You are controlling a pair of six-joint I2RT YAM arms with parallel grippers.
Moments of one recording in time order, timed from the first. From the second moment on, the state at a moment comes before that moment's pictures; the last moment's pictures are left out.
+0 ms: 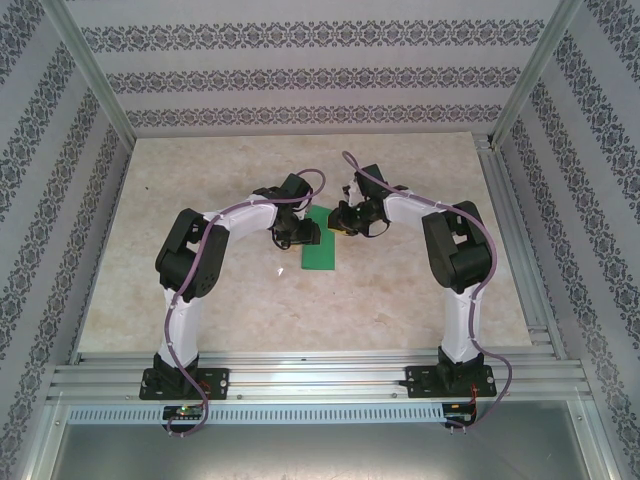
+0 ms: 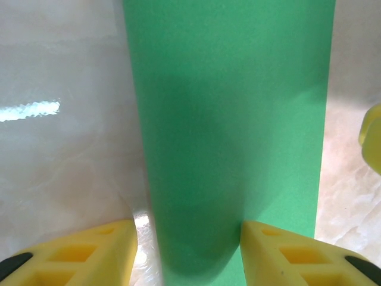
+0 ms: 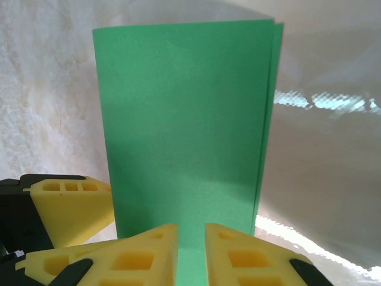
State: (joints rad) left arm -0.54 2.09 1.49 -0.64 0.26 -0.51; right arm 0.38 2.06 1.36 -0.39 -0.58 0.53
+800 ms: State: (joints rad) left arm -0.54 2.10 1.50 -0.65 0.25 -0.50; right arm 0.40 2.11 1.39 -0.46 -0.53 0.51
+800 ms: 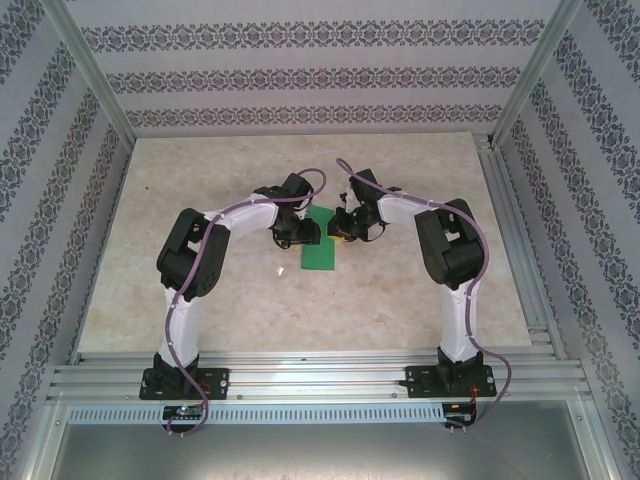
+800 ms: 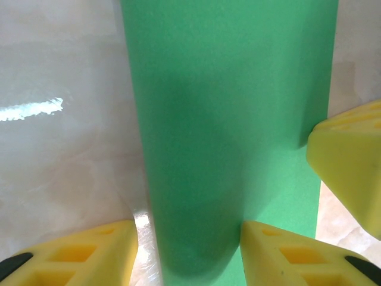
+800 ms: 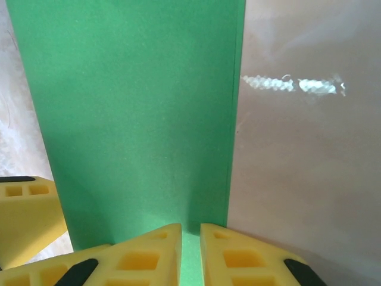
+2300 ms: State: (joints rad) left arm -0.52 2.04 1.37 -0.36 0.44 -0.64; right arm 0.41 2.15 1.47 -0.57 -0.50 0.44
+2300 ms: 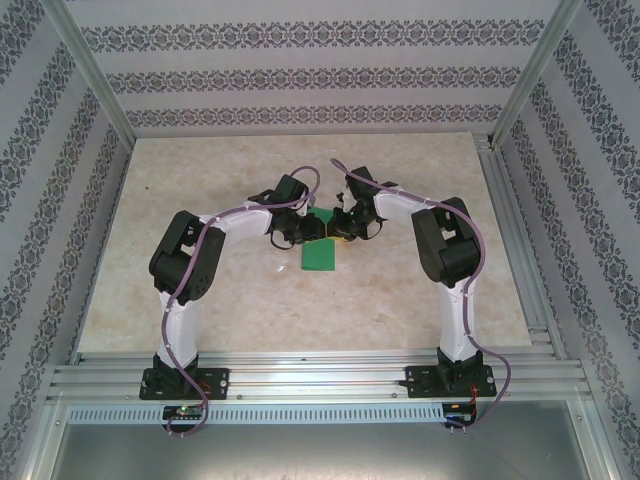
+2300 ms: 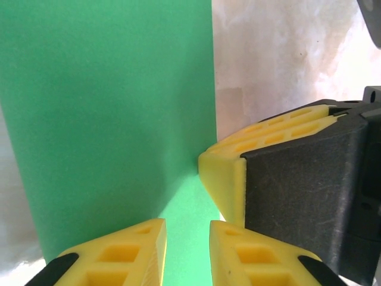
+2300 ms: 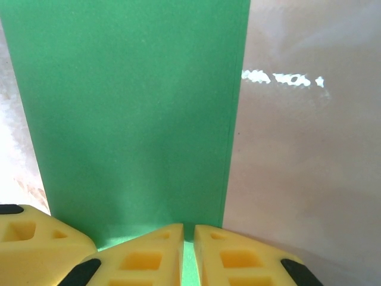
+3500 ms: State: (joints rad) left arm -0.50 2.04 1.27 -0.25 0.42 -0.63; right arm 0.41 2.11 1.49 -0.48 -0.53 0.52
